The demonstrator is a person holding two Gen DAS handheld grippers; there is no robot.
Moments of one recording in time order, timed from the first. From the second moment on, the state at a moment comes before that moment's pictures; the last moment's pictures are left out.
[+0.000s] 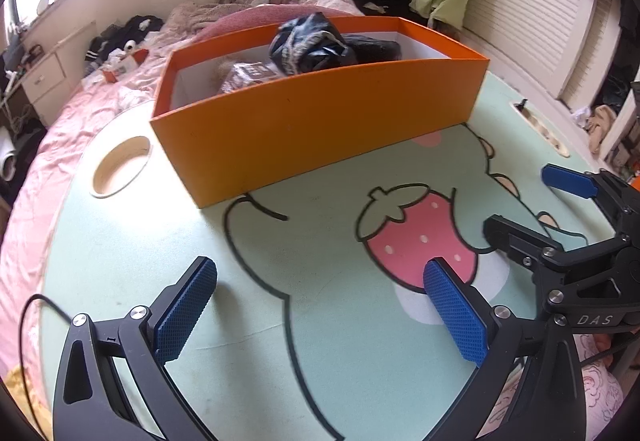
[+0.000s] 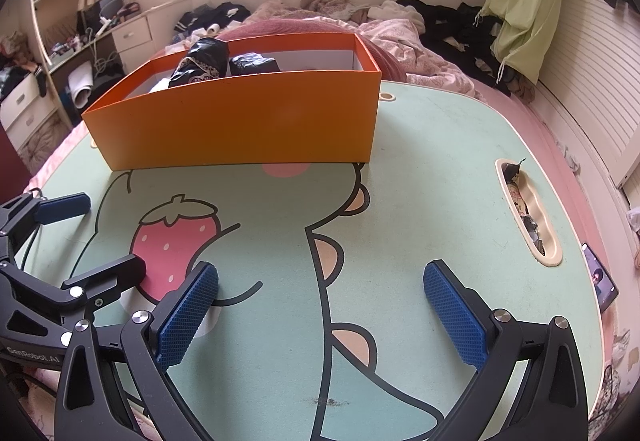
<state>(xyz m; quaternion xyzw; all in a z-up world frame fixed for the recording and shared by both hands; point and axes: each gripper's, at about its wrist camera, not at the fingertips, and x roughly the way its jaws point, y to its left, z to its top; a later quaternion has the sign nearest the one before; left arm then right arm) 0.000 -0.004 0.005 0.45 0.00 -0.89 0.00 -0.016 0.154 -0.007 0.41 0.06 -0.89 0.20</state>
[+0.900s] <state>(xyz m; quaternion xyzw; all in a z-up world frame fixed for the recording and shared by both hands) -0.120 -0.013 0.048 0.45 0.05 -0.89 -0.03 -0.018 0.156 -0.007 0.41 0.05 -0.89 0.20</state>
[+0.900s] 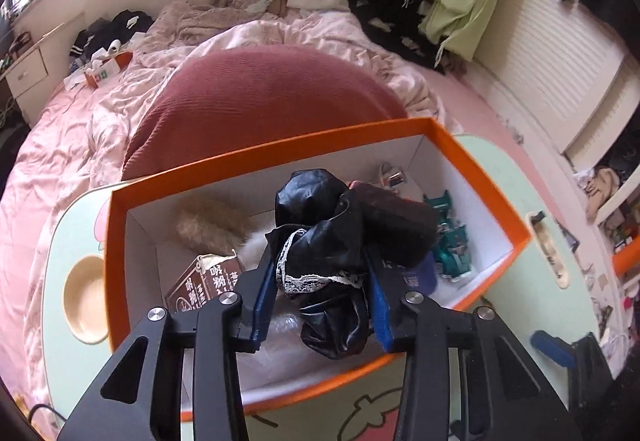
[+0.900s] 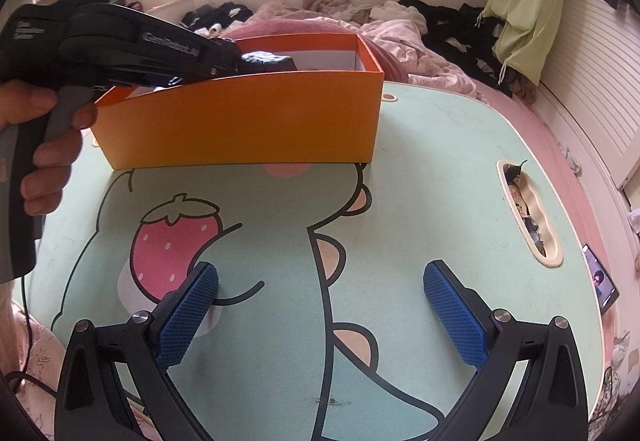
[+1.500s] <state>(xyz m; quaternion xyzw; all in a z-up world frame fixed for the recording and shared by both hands) -0.010 -0.030 0.046 0.39 0.11 -0.91 -0.09 -0.017 0.158 -0.006 0.41 0.05 -0.89 0.20</state>
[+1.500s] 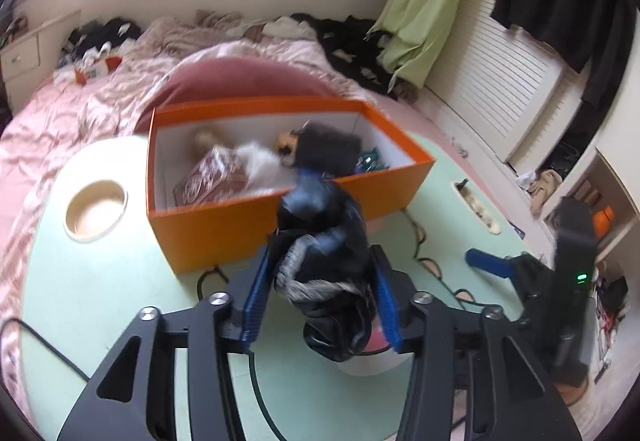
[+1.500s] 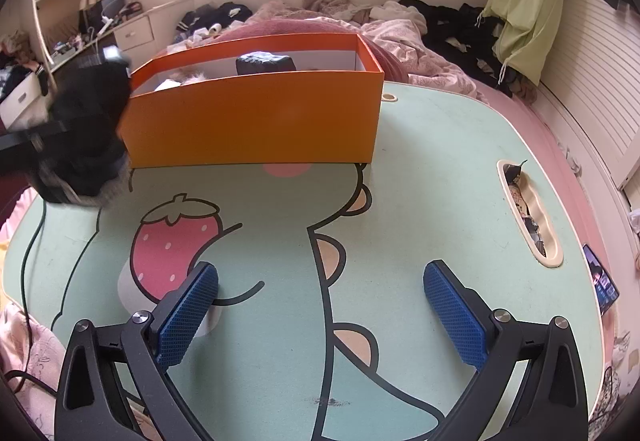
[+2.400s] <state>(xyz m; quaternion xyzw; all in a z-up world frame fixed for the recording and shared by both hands) 0.024 -0.018 0.002 0.42 0.00 -0.91 -0.02 -0.015 0.163 -0.002 0.41 0.04 -0.89 0.20</state>
